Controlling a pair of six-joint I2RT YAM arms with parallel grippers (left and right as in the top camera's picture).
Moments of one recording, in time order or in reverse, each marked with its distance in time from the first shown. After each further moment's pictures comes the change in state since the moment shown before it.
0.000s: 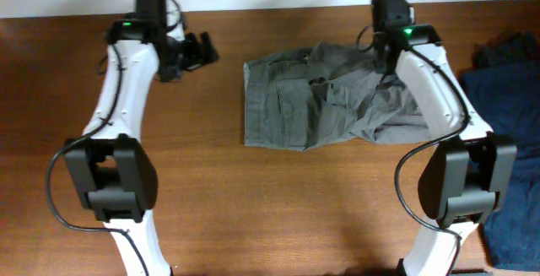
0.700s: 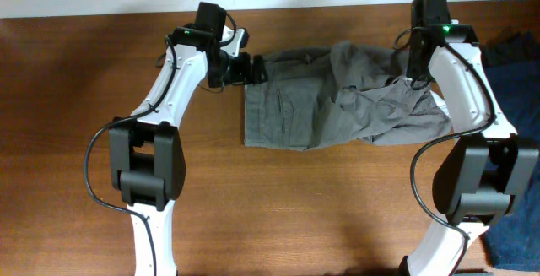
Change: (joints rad) left arm -0.170 0.133 0.000 0.066 0.137 0.185; right arm -0.152 0.000 0.000 -0.116 -0.005 0.146
